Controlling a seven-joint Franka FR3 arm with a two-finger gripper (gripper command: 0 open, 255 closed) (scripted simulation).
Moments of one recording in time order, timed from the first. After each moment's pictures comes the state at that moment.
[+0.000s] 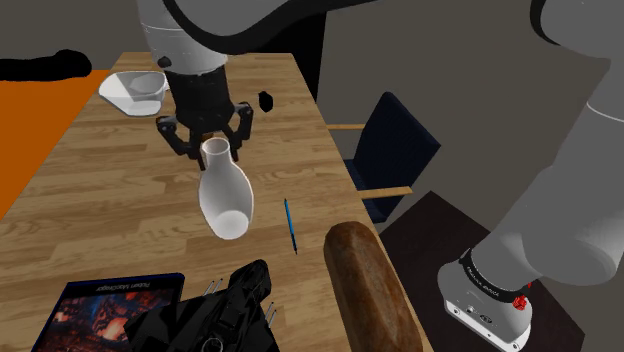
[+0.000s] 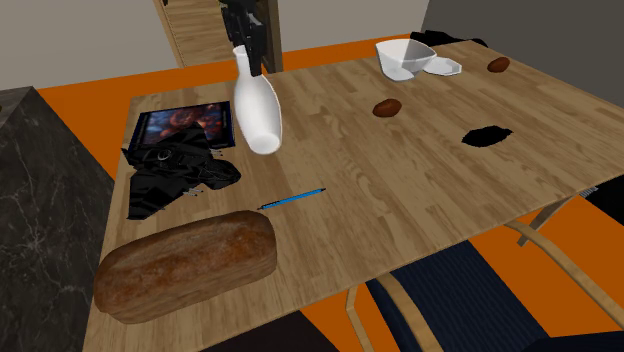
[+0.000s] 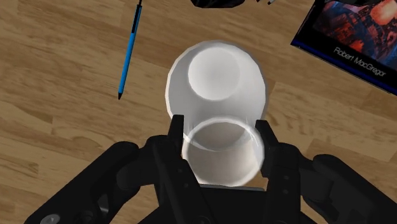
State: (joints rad) arm 0.20 0.24 0.59 -1.63 -0.11 1.80 1.01
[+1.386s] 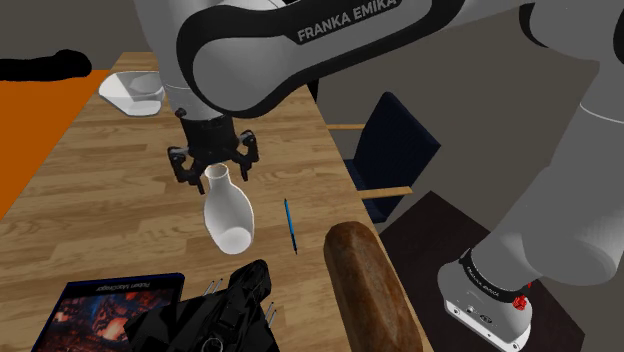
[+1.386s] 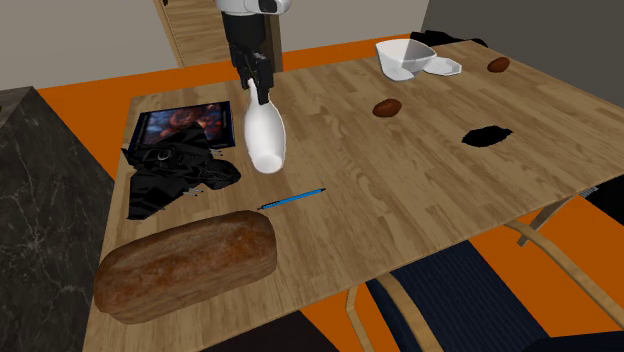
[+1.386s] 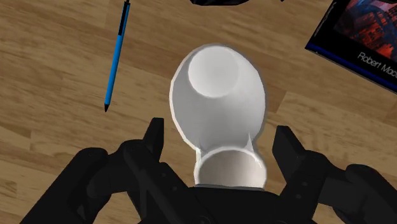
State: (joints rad) arm 0.20 0.27 0.58 -1.76 -0.13 1.96 1.03
